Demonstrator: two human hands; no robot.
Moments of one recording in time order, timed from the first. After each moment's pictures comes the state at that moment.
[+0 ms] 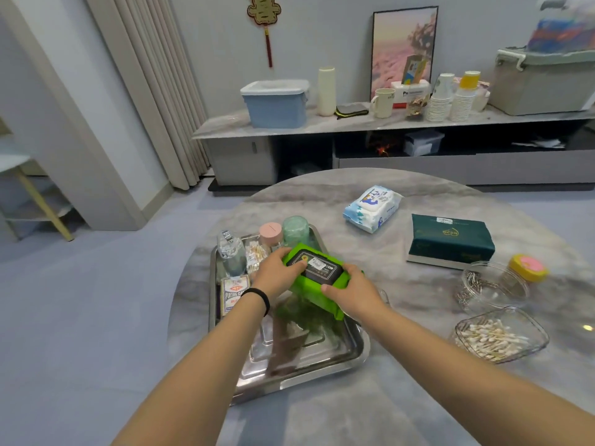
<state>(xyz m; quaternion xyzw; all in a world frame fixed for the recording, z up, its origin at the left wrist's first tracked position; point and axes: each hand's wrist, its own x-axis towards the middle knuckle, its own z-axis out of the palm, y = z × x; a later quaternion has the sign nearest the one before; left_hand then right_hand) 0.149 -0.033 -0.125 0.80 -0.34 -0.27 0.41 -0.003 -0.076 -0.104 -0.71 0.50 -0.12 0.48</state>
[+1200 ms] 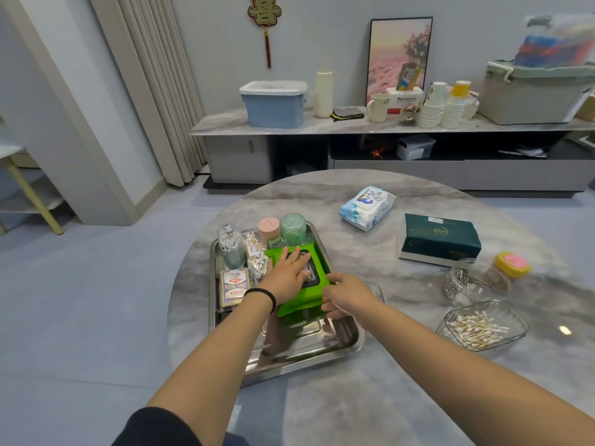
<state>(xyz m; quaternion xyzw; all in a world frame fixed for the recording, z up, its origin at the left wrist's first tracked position) 0.148 -0.033 -0.155 0.80 -0.55 -0.20 0.12 0.005 -0.071 -0.122 -0.63 0.50 -0.06 0.59</state>
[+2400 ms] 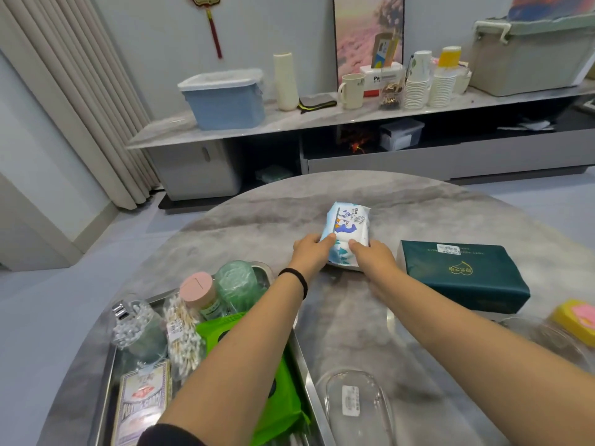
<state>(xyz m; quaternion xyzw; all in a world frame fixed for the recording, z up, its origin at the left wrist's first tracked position) 0.145 -0.279 -0.185 0.75 -0.30 -0.38 0.45 0.038 -0.314 -0.177 -0.53 0.57 -0.28 0.56</state>
